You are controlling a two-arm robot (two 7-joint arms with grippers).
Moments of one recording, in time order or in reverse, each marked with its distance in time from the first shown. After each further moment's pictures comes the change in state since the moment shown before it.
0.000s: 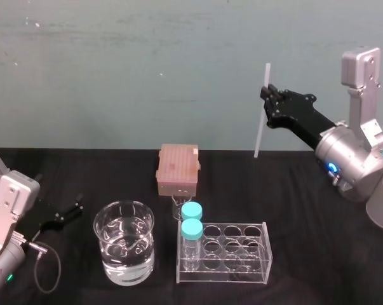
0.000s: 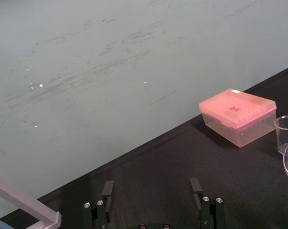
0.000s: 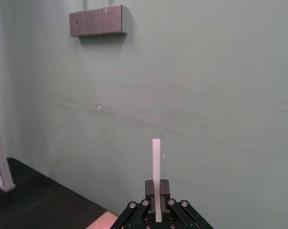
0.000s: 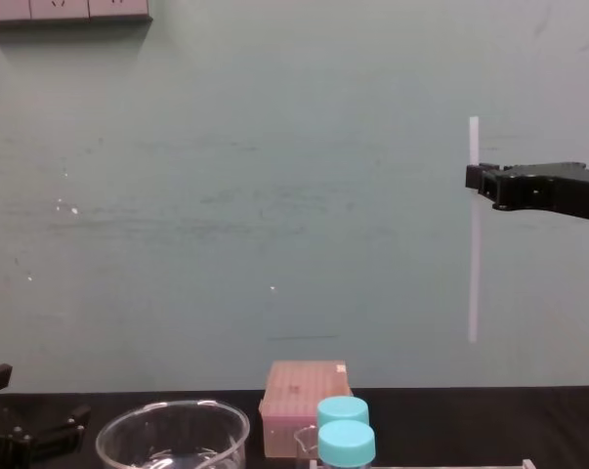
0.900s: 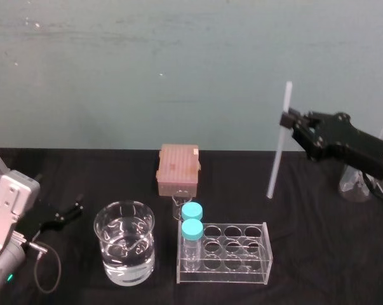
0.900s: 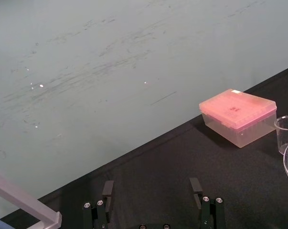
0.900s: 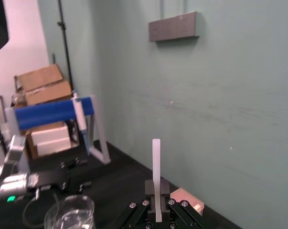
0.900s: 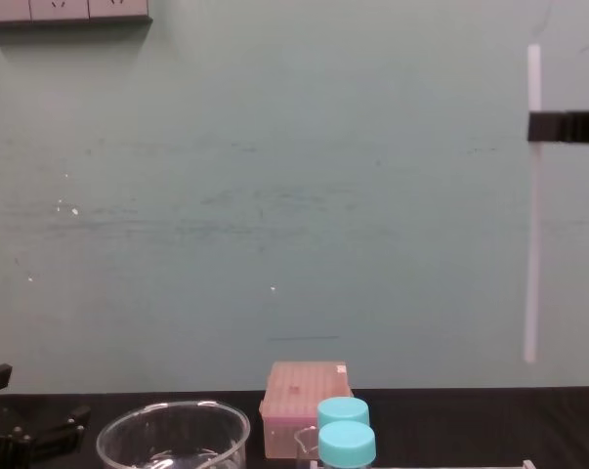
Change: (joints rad) left arm 0.000 0.000 0.000 0.000 0.000 0.000 0.000; right arm -0.229 0.266 0.150 -0.379 0.275 0.185 0.281
